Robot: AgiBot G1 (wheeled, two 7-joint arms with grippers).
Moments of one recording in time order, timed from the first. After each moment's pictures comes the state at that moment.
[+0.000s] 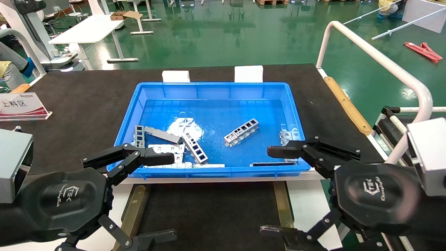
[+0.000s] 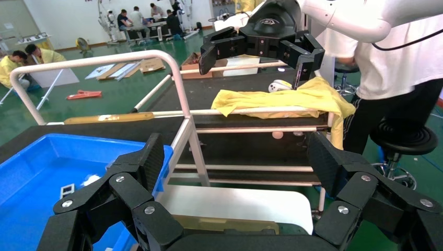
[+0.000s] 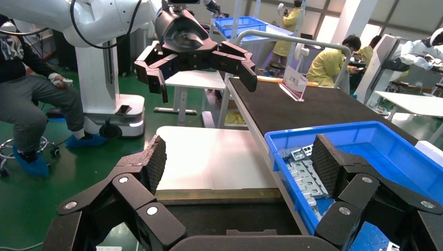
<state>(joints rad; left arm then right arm) -1.07 0.60 0.28 -1.29 0.73 1.50 -0.19 1.07 -0.61 -0.28 1.28 -0.73 -1.50 0.19</state>
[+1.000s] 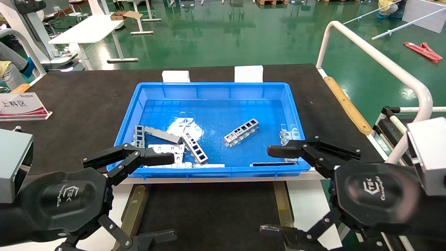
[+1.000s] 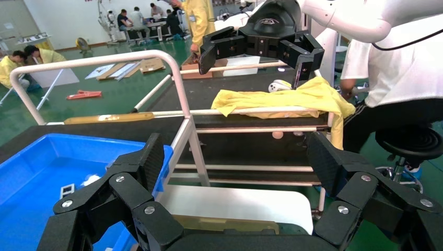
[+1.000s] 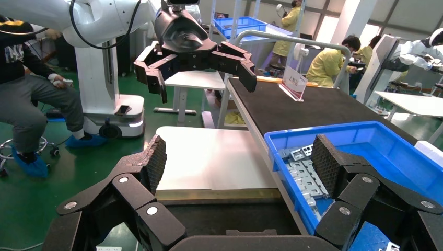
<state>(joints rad) -1.07 0.60 0.28 -1.29 0.73 1.50 -0.19 1.07 -0.61 -0.28 1.28 -0.73 -1.50 0.19</state>
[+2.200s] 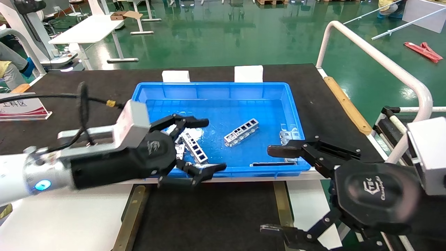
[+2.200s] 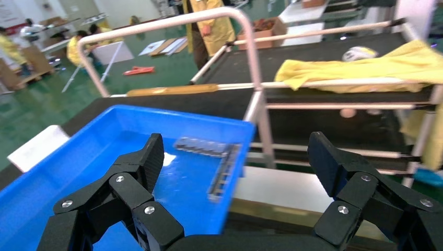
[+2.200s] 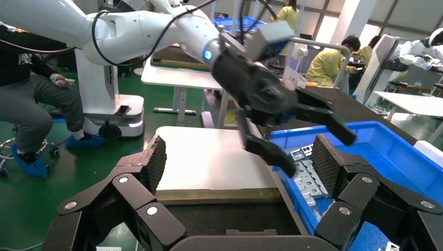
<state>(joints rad) -1.23 0.88 0.41 -1.13 1.06 1.22 -0.12 1.08 -0.61 -0.28 1.28 -0.73 -1.49 0.19</state>
